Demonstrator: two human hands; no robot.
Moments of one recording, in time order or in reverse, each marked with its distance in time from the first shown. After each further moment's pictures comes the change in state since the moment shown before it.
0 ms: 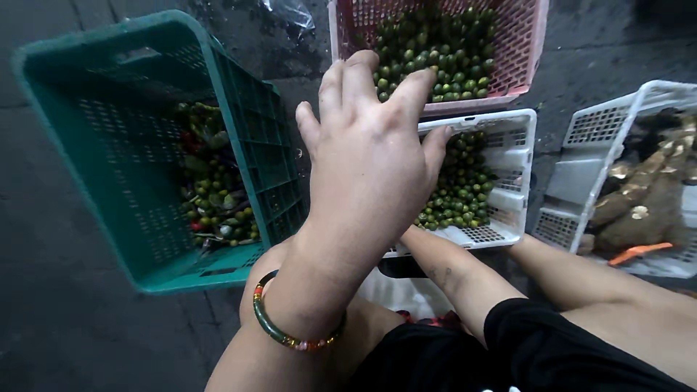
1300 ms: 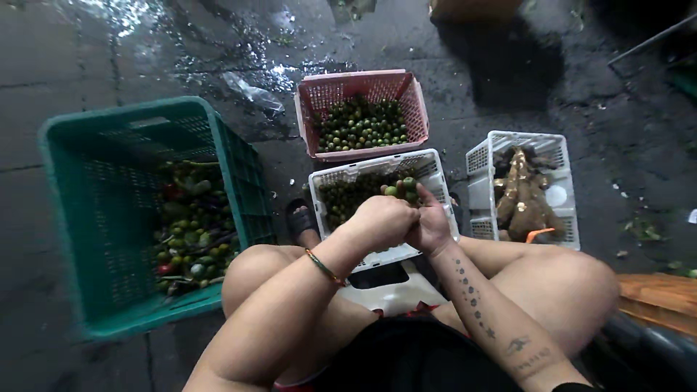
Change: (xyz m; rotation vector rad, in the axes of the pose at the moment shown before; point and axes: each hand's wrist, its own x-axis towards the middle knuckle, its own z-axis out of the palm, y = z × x) left_hand -0.053 0.043 0.088 0.037 -0.390 0.792; right_hand -0.202 0.032 -0.052 2.244 0.128 -0.595
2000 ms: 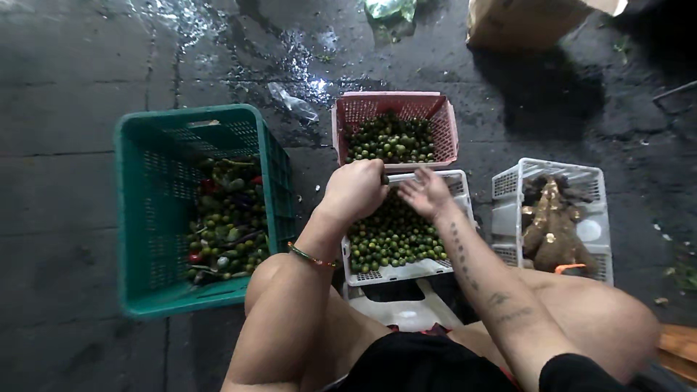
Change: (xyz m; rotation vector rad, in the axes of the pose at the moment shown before) left_hand -0.053 -0.068 -0.072 -0.117 0.198 -0.635; right_hand 0.116 -0.019 0.017 -0.522 0.364 -0.010
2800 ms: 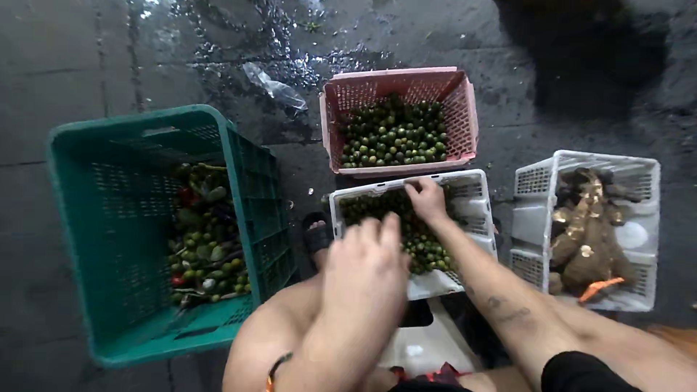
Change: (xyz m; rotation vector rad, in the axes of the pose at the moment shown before) left_hand -0.018 0.031 0.035 0.010 0.110 -0.036; right_hand 0.114 0.016 -0.034 -1.327 0.088 -0.604
